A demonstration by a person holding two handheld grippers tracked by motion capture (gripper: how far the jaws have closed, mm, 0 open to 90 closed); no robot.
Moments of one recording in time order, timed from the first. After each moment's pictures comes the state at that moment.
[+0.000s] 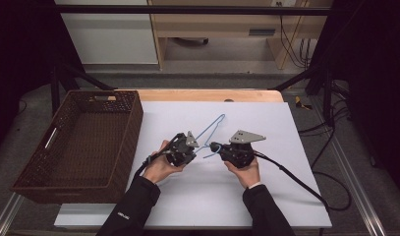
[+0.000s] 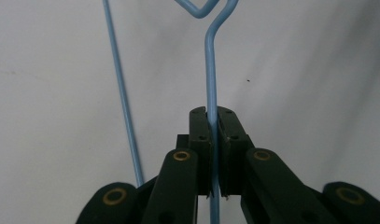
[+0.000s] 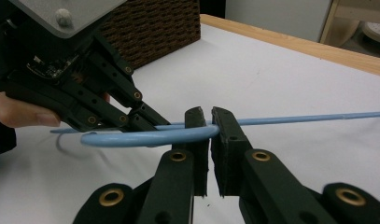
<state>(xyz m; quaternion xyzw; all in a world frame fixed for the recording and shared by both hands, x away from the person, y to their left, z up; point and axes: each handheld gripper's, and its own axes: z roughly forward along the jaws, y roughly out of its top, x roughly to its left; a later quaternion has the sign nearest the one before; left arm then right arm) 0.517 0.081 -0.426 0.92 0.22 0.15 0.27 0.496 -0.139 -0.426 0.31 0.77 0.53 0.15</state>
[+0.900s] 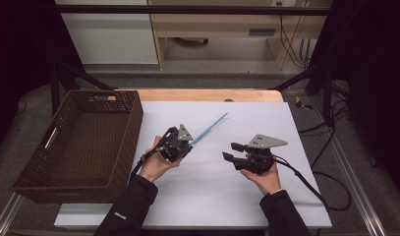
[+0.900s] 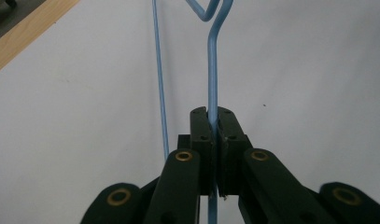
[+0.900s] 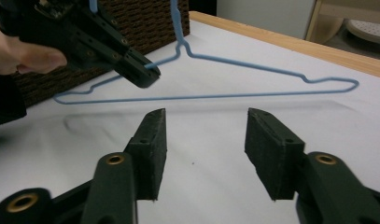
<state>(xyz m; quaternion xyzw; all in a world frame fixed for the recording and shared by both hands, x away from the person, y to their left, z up) 0.513 0.098 -0.398 0.89 0.26 0.18 0.32 0.468 -0.184 -0.409 0.33 0.77 0.52 0.16</state>
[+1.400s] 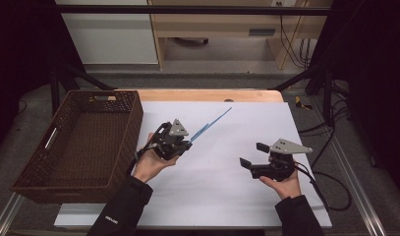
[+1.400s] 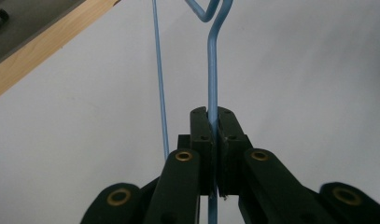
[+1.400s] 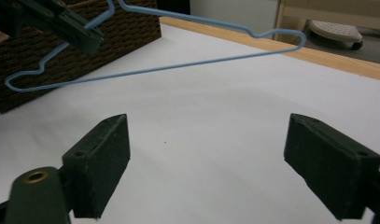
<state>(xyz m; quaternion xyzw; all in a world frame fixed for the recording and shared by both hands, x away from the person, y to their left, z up) 0.493 0.107 -0.356 0.88 0.26 0.16 0.36 0.445 -0.229 -0.402 0.36 0.75 0.52 0.19</state>
